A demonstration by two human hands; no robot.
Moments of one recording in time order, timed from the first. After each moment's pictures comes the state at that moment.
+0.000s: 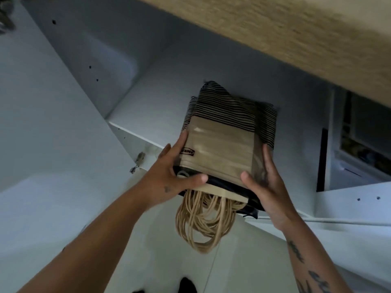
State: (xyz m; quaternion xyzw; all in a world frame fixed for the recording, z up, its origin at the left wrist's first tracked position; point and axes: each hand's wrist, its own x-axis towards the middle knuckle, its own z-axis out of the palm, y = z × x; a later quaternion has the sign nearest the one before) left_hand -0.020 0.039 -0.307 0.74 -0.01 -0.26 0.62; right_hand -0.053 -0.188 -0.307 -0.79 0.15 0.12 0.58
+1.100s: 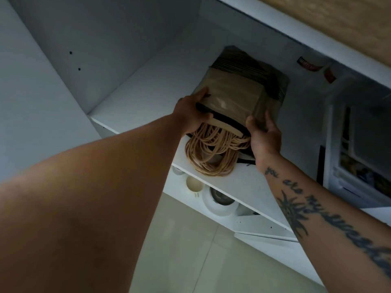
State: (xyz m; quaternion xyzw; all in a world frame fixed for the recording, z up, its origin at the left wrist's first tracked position) left_hand 0.134 -0.026 -0.336 0.82 0.02 -0.17 0.54; right_hand 0.091 -0.203 -0.342 -0.78 0.28 -0.07 0.55
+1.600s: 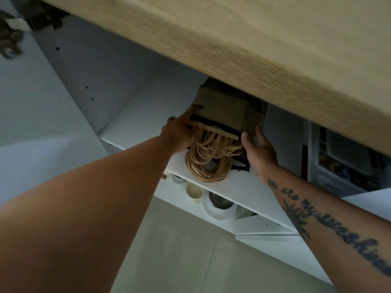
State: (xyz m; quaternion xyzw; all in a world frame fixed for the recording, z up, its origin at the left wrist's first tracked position) left_hand 0.106 -0.007 -0.312 0.88 0.00 -0.15 0.44; right_hand 0.057 -0.211 -0.308 -0.86 0.28 0.02 0.41
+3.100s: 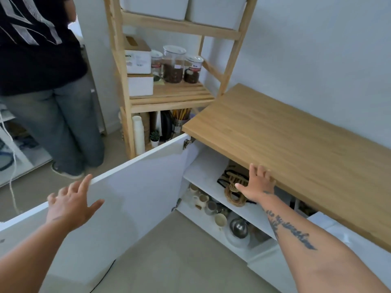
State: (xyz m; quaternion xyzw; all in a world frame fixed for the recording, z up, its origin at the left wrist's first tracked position) left_hand -0.239 0.383 -0.082 0.97 0.23 -0.06 0.06; right_hand -0.099 -0.054 -0.032 -0.99 0.06 0.12 0.02
